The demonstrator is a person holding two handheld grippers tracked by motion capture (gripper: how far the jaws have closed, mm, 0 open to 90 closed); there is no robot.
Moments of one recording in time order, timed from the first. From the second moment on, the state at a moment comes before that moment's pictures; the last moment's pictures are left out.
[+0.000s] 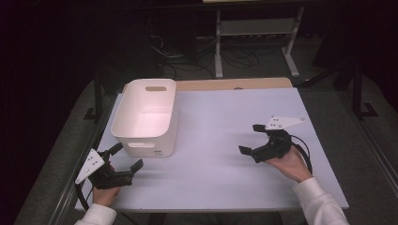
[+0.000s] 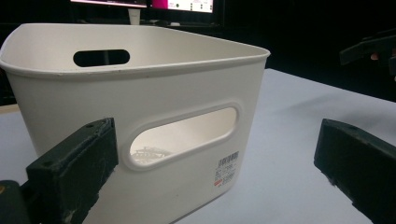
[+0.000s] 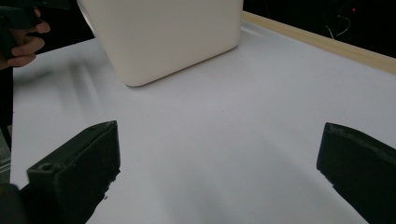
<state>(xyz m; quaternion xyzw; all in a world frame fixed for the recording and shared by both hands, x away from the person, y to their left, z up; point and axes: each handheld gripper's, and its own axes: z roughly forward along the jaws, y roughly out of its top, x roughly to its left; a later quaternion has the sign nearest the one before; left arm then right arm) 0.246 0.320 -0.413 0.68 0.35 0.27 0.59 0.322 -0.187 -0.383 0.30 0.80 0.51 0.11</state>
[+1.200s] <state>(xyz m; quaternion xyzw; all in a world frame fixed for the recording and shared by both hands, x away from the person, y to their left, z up) 0.246 0.319 -0.414 0.67 0.35 0.27 0.59 0.287 -0.233 -0.407 0.33 0.76 0.54 0.15</state>
